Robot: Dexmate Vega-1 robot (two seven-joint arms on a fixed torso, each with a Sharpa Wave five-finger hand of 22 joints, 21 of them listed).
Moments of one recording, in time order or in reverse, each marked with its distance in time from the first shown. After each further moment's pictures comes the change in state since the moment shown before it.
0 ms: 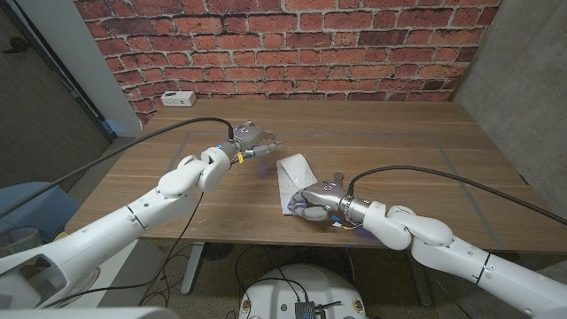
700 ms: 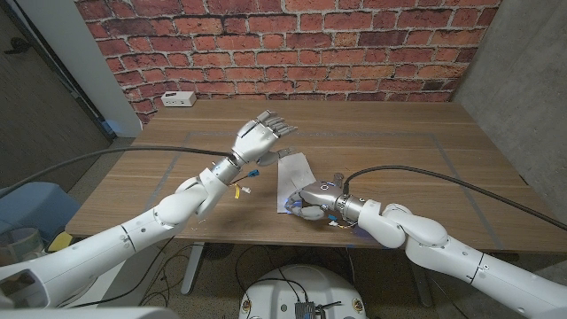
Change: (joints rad) left arm 0.106 0.072 0.040 -0.025 0.353 -0.024 0.680; left_hand 0.373 -0.003 0.003 -0.127 -0.007 0.093 -0.030 0.034 0.000 0.188 -0.007 0.085 0.072 0.319 -0.064 0.047 0.003 0.266 -0.071 0.110 -0.002; right arm 0.015 0.017 -0.032 -0.004 -0.036 -0.089 0.093; right_hand -0.038 0.002 -0.010 0.042 0.000 -0.004 -0.004 -0.008 0.001 -0.010 -0.002 -0.005 -0.003 -0.058 -0.001 -0.035 -0.013 -0.031 0.012 -0.029 -0.017
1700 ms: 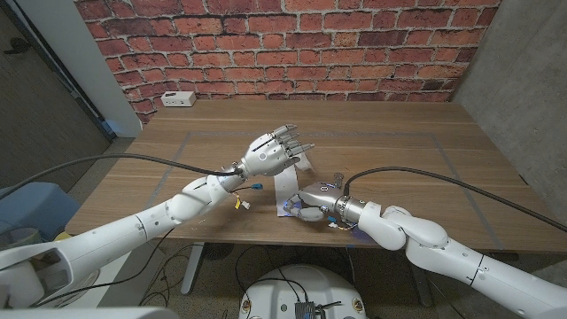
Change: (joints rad) left arm -0.154 -0.022 0.184 0.214 0.275 -0.092 0.391; left_hand 0.256 -0.073 -0.024 -0.079 -0.008 -0.090 -0.099 -0.050 -0.003 0.051 -0.136 0.085 0.047 0.071 -0.009 0.016 0.057 0.007 -0.081 0.030 -0.008; right arm 0.000 0.010 -0.005 0.013 0.021 0.020 -0.021; right_hand -0.039 -0.005 -0.039 0.047 0.000 0.059 0.016 -0.001 -0.009 0.066 0.006 -0.008 -0.002 -0.001 0.026 -0.014 0.006 -0.004 0.004 0.004 0.012
